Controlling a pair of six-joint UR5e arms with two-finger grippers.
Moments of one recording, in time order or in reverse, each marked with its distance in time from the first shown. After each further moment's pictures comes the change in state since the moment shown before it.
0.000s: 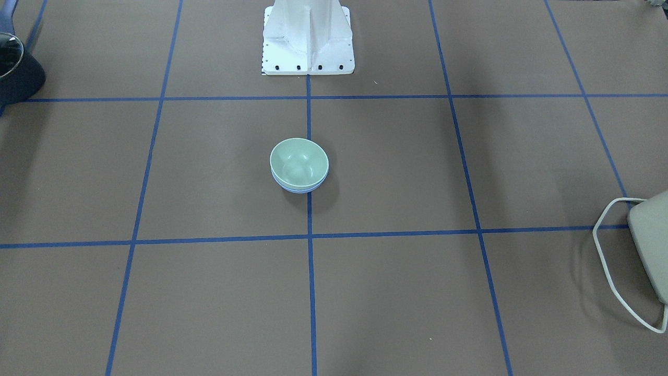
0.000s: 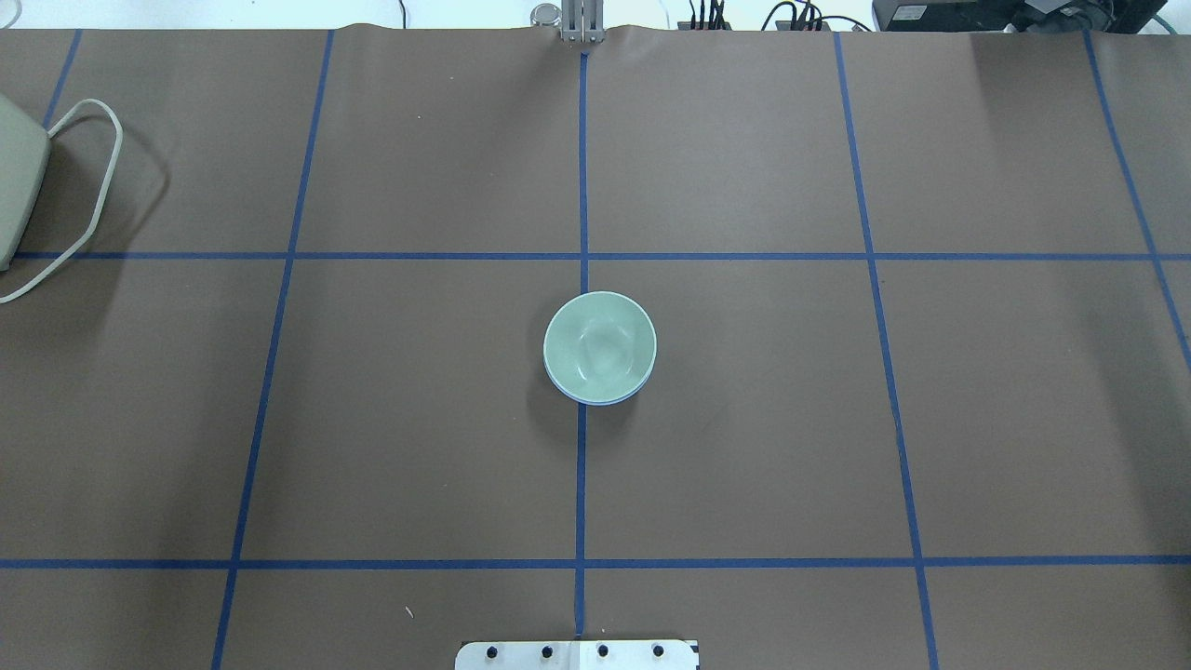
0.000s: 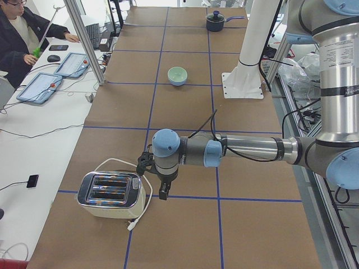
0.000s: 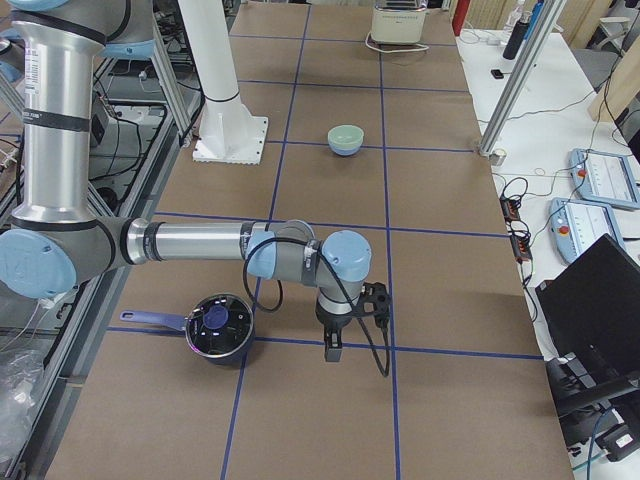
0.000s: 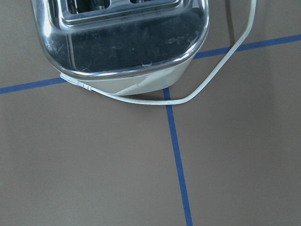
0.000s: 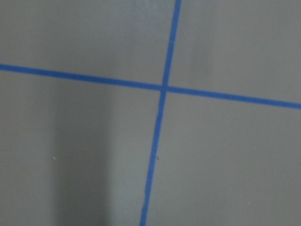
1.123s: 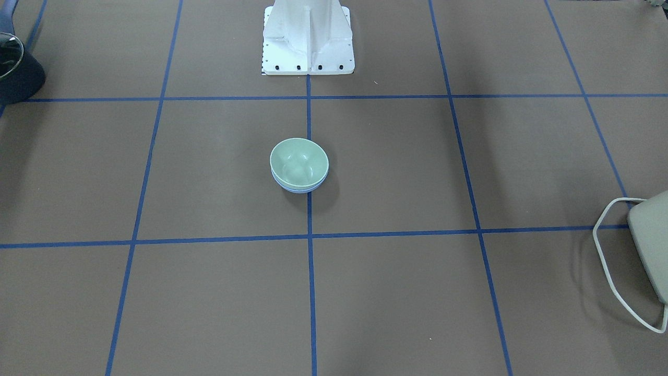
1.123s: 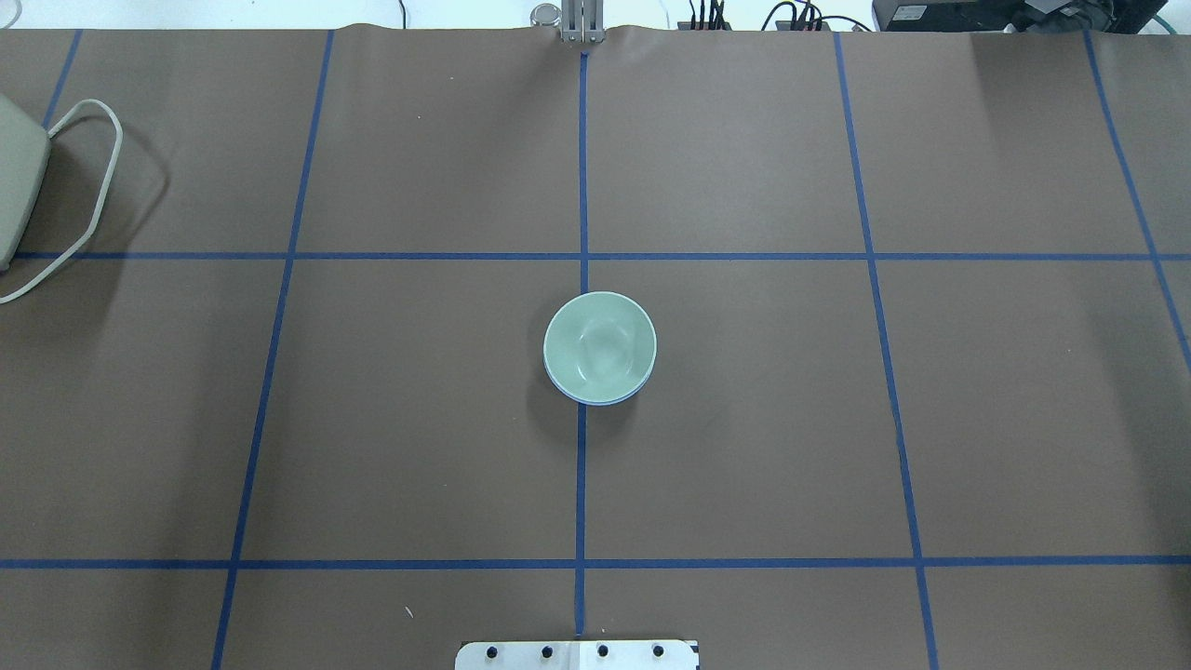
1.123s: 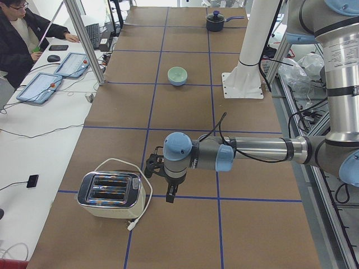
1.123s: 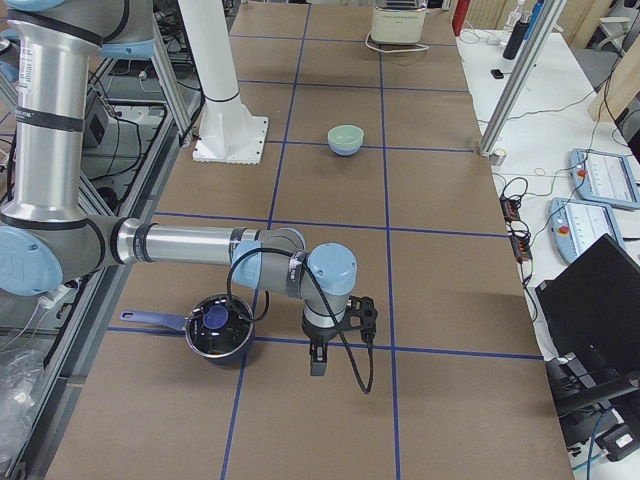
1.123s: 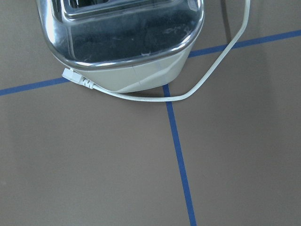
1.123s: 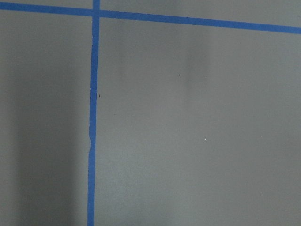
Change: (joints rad) left arm -0.012 0.073 -0.032 -0.060 0.004 0.000; right arm 0.012 -0.026 -0.006 0.013 -0.021 -0.005
